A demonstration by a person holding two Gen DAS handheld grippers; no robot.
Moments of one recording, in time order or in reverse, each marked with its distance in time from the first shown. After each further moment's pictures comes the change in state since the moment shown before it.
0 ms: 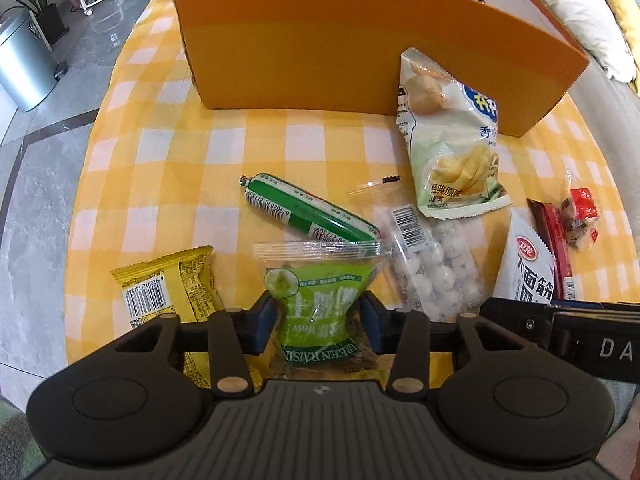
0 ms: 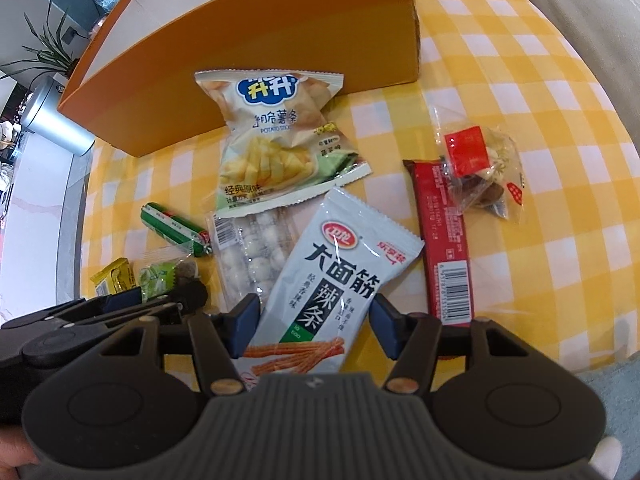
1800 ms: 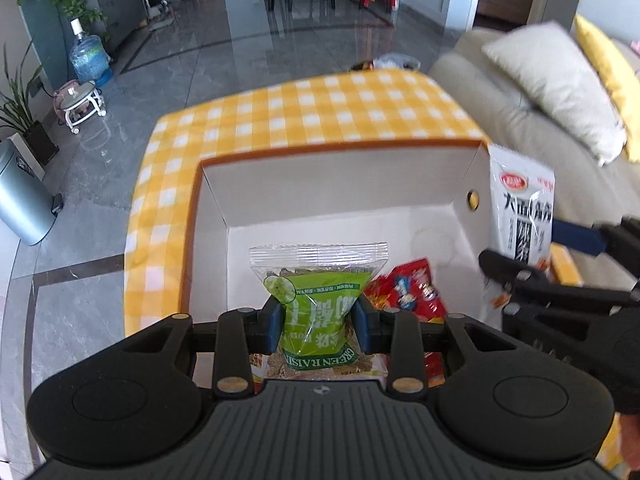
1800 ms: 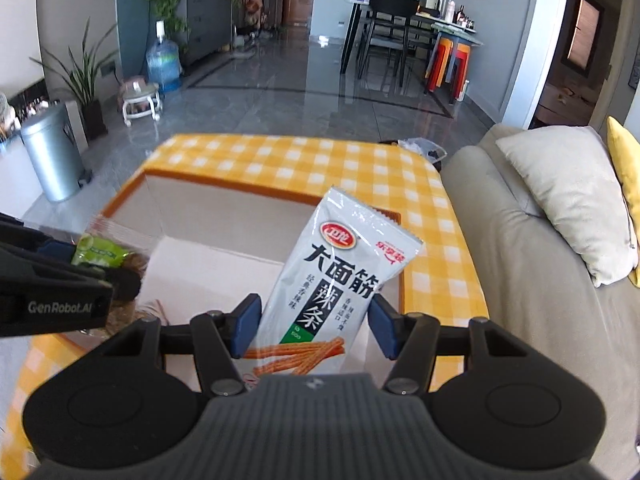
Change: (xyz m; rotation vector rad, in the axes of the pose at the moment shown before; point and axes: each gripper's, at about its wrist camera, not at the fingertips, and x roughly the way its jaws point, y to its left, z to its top) left arm -0.041 -0.023 0.187 0.159 -0.210 0.046; right arm -0.056 0.062 0.170 -0.403 -0.498 -0.213
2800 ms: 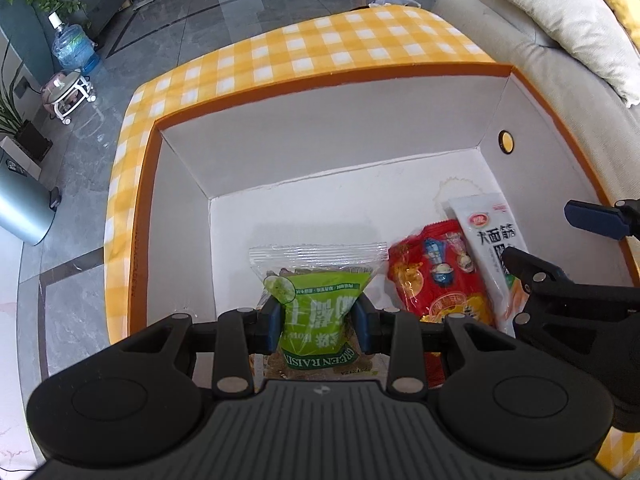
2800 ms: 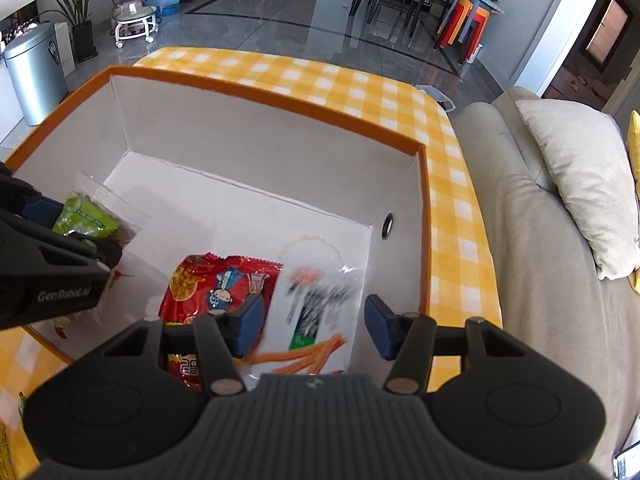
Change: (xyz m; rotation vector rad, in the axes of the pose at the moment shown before) left arm 0.052 -0.013 0.002 0.078 0.126 0.048; right arm 0.063 0.008 -0.016 -0.104 0.186 -0.062
